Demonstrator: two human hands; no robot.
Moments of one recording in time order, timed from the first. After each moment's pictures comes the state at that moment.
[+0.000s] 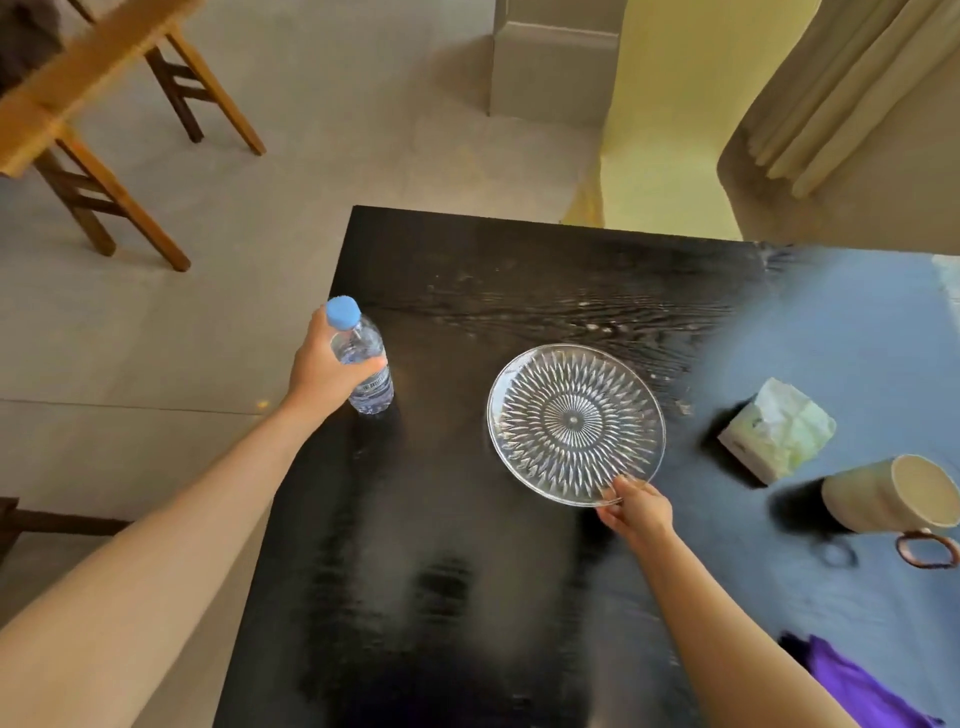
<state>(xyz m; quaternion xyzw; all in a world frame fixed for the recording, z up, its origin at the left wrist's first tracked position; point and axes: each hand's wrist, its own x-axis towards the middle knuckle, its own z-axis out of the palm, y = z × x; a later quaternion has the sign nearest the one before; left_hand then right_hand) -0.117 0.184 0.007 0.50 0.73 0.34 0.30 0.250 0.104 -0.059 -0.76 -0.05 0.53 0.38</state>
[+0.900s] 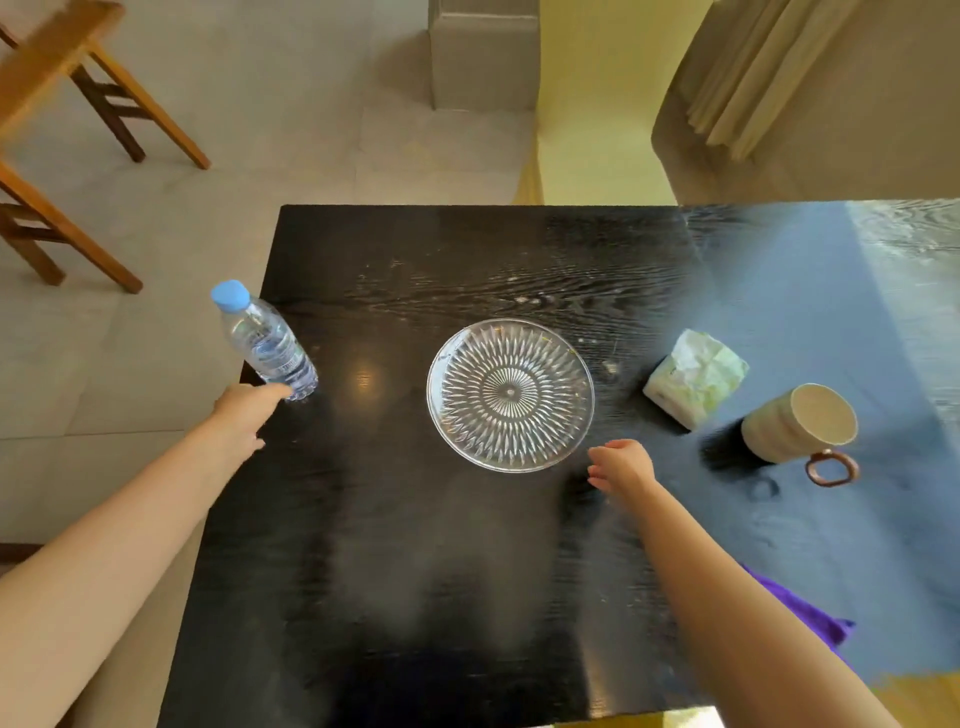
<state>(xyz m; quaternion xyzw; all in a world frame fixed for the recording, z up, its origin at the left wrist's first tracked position) -0.089 0.146 0.018 0.21 0.82 0.23 0.48 0.323 0.098 -0.038 -0.81 -0.19 0.50 0.23</state>
